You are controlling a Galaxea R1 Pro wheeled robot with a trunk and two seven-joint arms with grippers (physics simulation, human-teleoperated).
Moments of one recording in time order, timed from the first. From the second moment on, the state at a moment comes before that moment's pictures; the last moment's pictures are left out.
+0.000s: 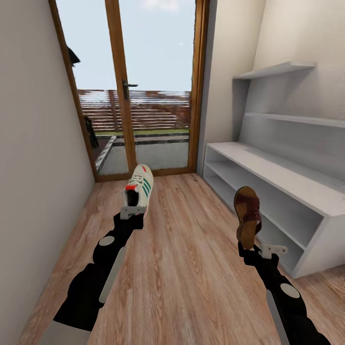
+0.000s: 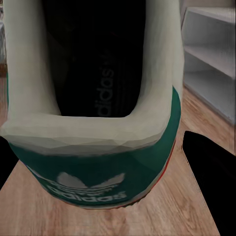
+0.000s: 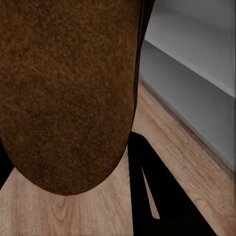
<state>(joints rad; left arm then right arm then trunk) -0.50 -0.07 -0.19 -1.43 0.09 0.46 0.16 -0.21 0.00 -0.18 -1.44 0.01 0.26 0.03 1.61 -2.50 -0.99</state>
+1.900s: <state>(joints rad) -0.50 -0.07 -0.19 -1.43 0.09 0.45 0.16 -0.21 0.00 -0.18 -1.44 0.01 0.26 0.03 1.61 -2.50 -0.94</state>
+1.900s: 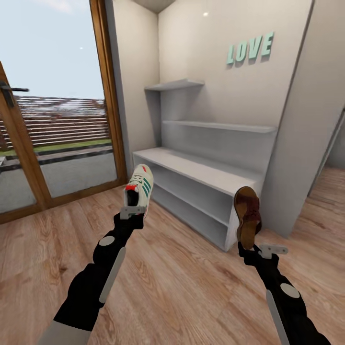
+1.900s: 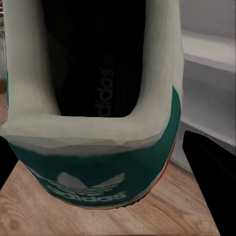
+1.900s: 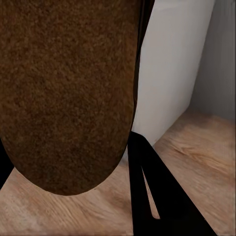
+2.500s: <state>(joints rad) -0.50 -0.07 -0.19 -1.43 0.09 0.45 0.16 -0.21 0.00 -0.18 -1.44 0.01 0.26 0.03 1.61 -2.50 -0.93</state>
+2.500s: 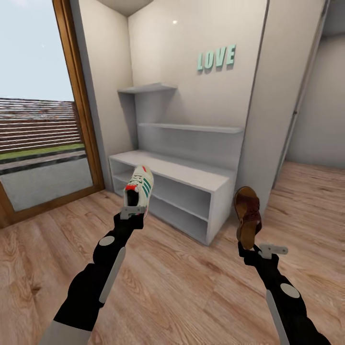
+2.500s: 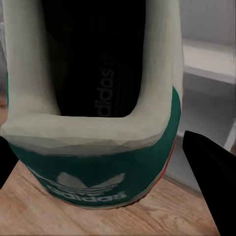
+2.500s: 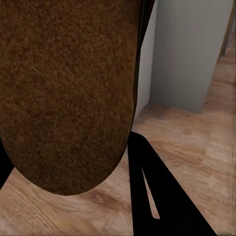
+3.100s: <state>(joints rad) -0.50 -0.07 -0.19 -1.43 0.09 0.45 0.16 -0.21 0.00 -0.18 -1.44 0.01 0.26 0.03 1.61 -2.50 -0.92</state>
